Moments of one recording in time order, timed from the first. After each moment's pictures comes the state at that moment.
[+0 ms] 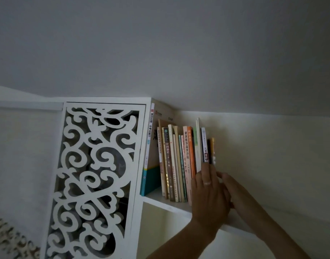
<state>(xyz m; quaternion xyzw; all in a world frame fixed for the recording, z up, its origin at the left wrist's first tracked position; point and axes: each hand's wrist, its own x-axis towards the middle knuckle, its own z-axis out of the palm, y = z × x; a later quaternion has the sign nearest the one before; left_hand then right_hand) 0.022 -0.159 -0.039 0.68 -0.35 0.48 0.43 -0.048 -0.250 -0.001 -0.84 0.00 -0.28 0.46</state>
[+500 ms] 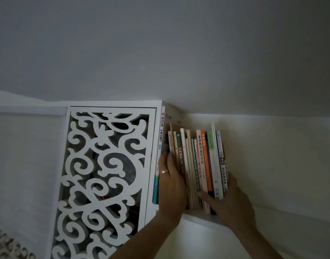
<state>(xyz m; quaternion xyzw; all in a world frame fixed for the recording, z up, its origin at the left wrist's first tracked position) 0.092 -0.056 -0.016 0.62 -0.30 0.42 0.59 -0.001 -0.196 -0.019 -0.87 0.14 -0.39 0.26</state>
